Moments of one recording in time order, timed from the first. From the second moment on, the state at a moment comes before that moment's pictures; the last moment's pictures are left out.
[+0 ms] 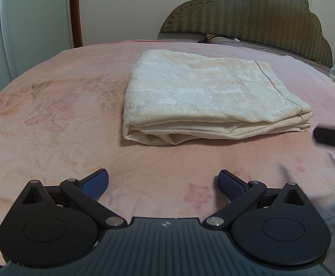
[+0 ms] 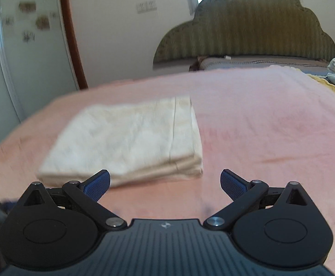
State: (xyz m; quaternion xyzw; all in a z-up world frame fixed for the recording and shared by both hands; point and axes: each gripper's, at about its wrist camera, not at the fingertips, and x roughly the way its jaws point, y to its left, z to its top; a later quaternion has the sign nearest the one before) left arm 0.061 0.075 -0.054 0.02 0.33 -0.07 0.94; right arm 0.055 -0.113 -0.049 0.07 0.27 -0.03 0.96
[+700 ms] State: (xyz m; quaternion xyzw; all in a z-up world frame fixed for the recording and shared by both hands) left arm 0.061 0.075 -0.054 0.02 0.33 -0.07 0.94; right arm 0.066 -0.102 -0.095 0.03 0.32 -0.04 0.95
